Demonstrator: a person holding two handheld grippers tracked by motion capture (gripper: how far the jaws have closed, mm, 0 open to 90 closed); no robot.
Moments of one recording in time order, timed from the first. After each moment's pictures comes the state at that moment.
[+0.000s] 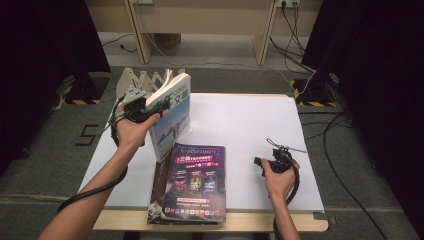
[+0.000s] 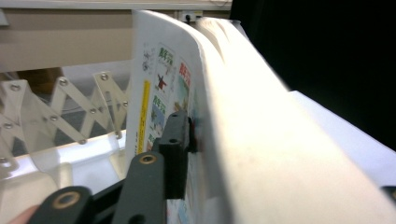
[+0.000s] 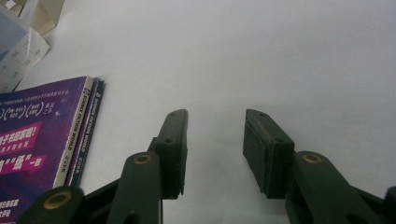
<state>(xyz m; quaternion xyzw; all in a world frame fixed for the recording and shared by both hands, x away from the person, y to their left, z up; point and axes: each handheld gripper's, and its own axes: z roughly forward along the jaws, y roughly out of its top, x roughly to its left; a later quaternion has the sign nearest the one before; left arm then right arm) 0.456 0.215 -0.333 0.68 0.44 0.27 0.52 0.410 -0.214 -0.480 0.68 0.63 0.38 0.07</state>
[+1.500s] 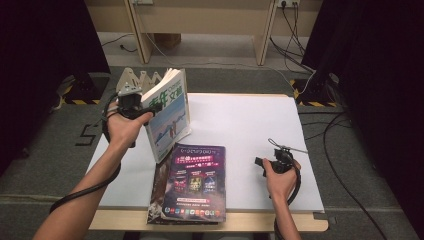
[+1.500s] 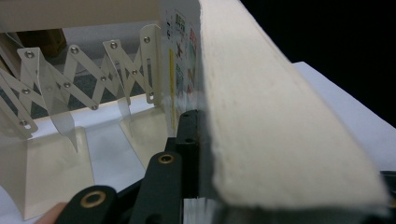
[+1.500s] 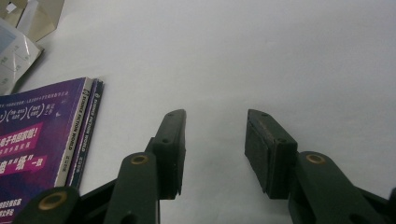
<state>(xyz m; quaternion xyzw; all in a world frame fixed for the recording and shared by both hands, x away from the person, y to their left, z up) 0.455 0.228 -0.314 0.70 0.48 0.23 0.47 0.409 -0.218 -0.480 0.68 0.62 0.38 0.06</state>
